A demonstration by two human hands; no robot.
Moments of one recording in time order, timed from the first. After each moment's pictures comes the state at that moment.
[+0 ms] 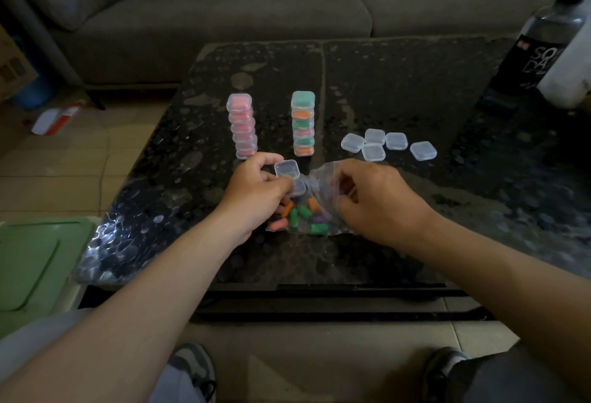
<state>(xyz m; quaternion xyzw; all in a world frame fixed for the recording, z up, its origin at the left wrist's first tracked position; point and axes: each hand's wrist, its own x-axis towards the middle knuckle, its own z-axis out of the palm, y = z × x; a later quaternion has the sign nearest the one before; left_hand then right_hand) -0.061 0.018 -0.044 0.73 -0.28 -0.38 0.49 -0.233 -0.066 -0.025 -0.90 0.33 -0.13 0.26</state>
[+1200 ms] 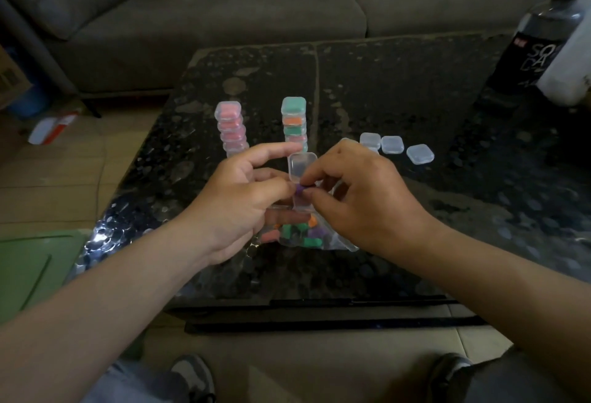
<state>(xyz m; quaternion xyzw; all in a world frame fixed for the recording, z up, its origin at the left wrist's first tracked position) -0.071 0.038 0.000 0.58 -0.33 -0.49 0.56 -0.226 -0.056 -0.009 -0.89 0.23 -0.27 0.27</state>
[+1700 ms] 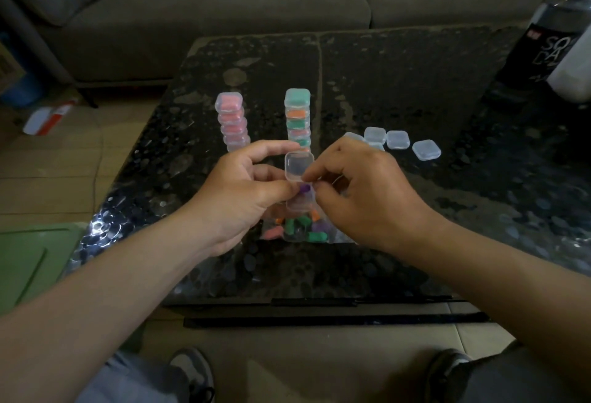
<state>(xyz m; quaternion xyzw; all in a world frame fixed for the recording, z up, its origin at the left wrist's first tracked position) -0.063 0.032 -0.010 0.62 -0.33 -0.47 0.54 -0.220 -0.061 -0.012 -0.90 0.26 -0.24 0.26</state>
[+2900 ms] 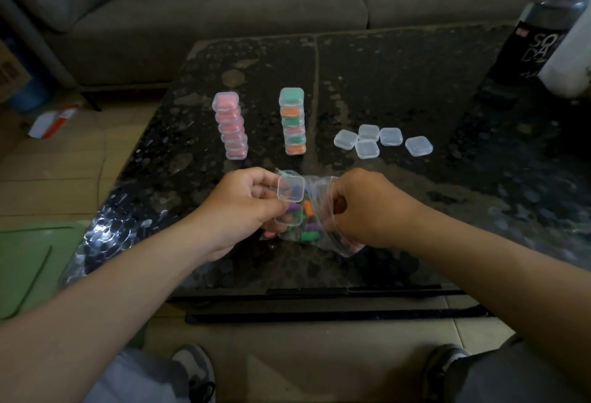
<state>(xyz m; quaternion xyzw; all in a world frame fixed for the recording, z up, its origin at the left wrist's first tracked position) -0.065 0.036 -0.034 0.71 -0.33 -0.43 0.45 -0.229 -0.064 -0.012 -0.88 0.37 0.03 0.30</state>
